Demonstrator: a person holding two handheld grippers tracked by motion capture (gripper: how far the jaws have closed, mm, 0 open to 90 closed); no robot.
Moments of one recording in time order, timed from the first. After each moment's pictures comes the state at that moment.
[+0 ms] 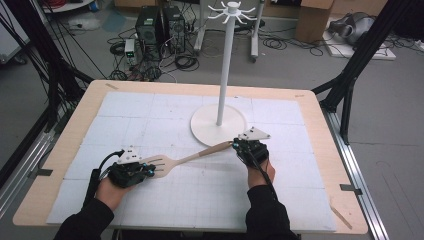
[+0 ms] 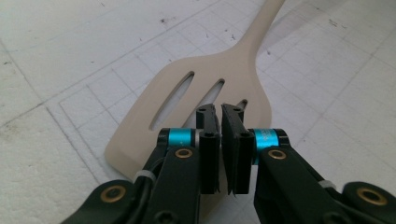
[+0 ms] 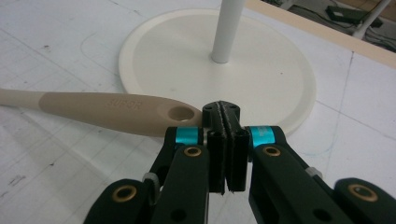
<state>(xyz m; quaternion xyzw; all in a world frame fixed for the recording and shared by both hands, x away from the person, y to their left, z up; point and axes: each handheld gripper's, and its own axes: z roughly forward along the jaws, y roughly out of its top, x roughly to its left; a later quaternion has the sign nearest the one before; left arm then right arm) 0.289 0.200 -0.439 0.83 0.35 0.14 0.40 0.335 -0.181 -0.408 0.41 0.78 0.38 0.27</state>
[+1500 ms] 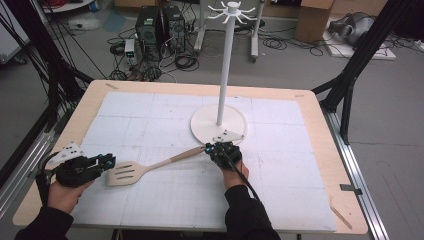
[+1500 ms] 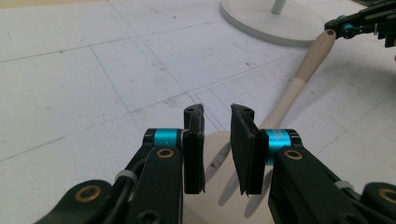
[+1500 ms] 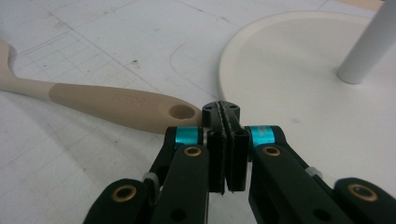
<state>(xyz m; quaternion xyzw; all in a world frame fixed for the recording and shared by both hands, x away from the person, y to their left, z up) 0.268 0.309 -0.411 0.74 0.42 0.19 0.49 0.344 -0.115 -0.434 0.38 0.80 0.43 0.19</state>
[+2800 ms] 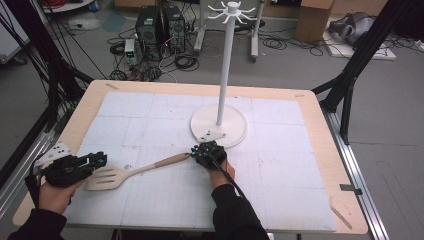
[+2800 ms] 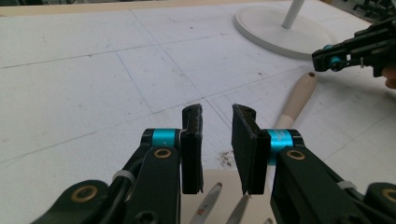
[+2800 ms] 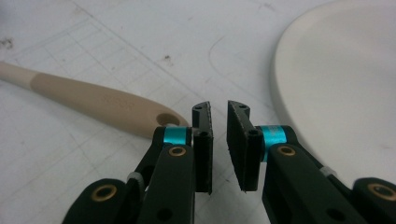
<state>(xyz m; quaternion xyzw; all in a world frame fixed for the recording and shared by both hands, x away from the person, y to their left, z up) 0.263 0.326 -0.406 0.72 0.44 0.20 0.50 0.350 -0.079 -0.441 0.37 0.82 0.42 0.16</state>
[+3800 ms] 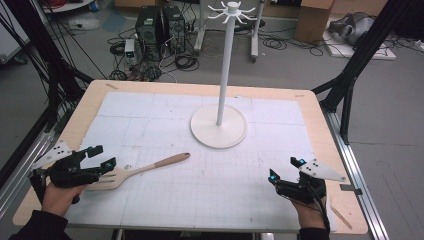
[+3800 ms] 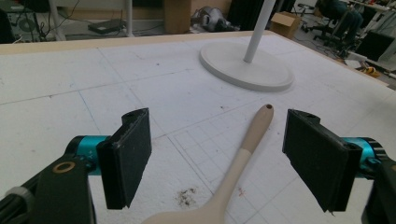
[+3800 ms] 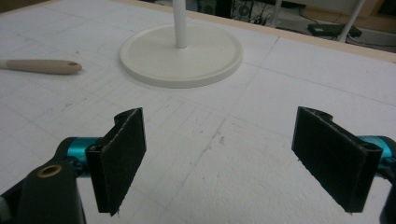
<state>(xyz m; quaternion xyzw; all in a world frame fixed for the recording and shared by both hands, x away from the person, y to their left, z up) 0.258 0.308 -0.395 0.70 0.39 0.19 0.56 0.228 -0.301 -0.391 0.44 0.72 0.46 0.28</state>
